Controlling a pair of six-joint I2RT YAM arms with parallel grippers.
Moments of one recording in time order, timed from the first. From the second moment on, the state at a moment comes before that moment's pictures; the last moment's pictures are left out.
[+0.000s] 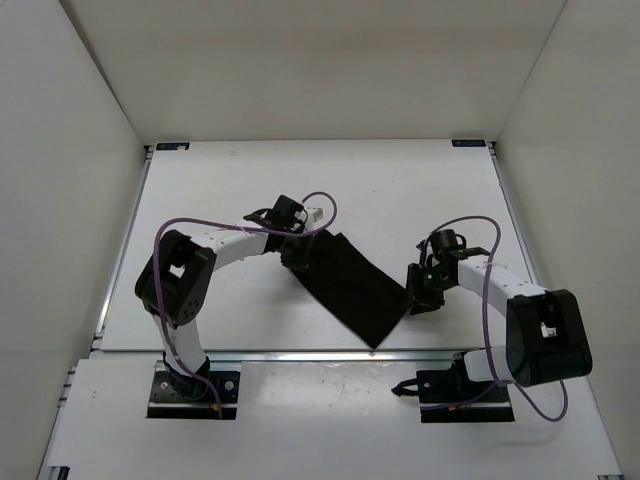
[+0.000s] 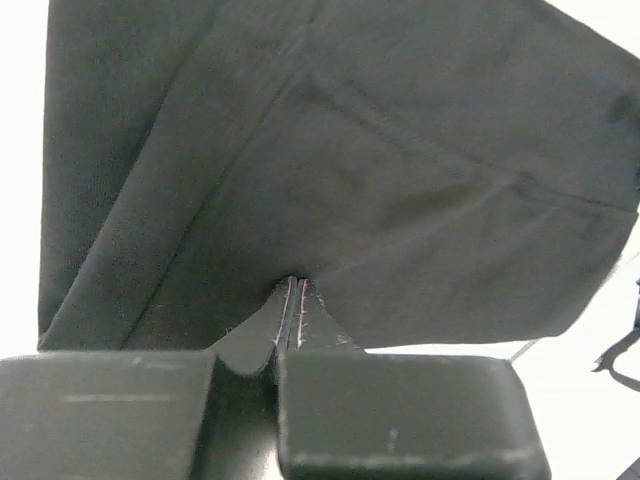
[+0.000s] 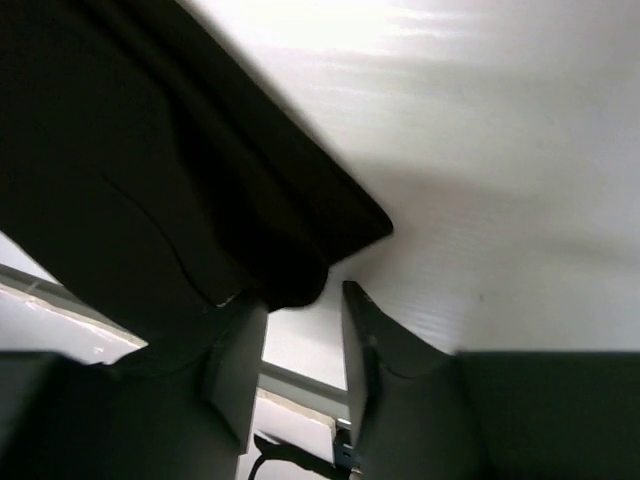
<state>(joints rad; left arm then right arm) -0.57 1.79 1.12 -0.37 0.37 -0.28 0.16 1.32 0.63 -0.64 -0.36 0.29</state>
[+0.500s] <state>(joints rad) -0.55 1.78 1.03 -0.39 0.33 -0.29 0.15 1.59 0.89 -0.61 -0.33 0.24</state>
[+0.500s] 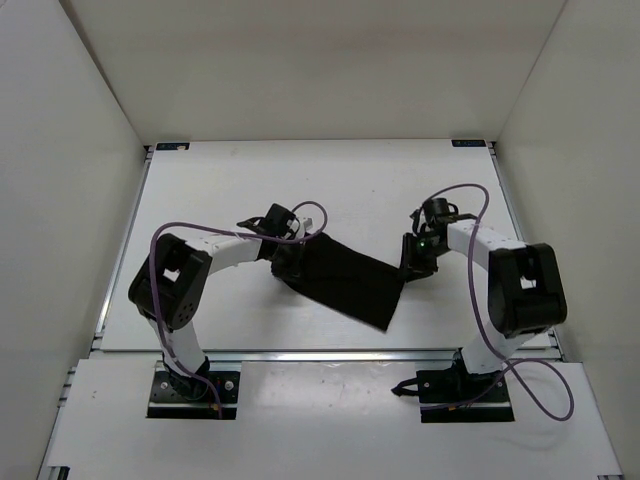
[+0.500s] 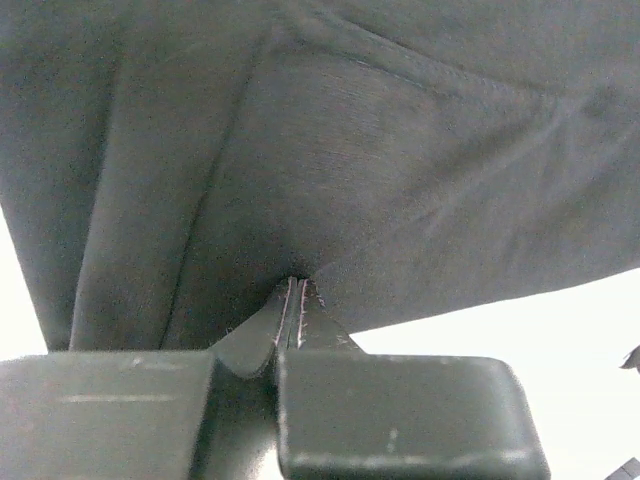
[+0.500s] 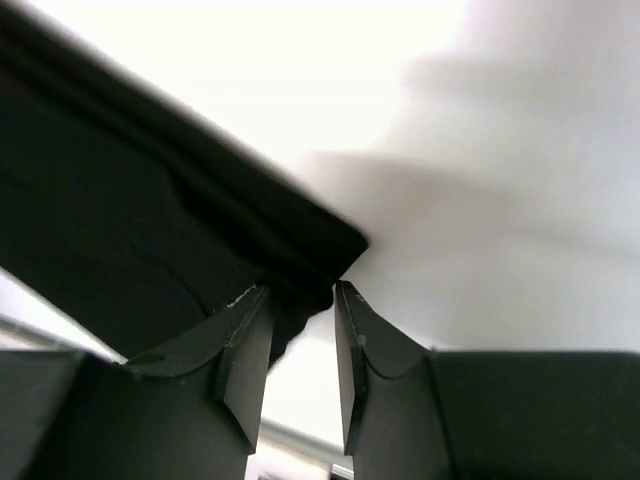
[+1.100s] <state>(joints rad) -0.46 1.70 1.02 -0.43 0.32 -0.29 0.12 1.89 1.42 -0.61 -0.29 0.17</state>
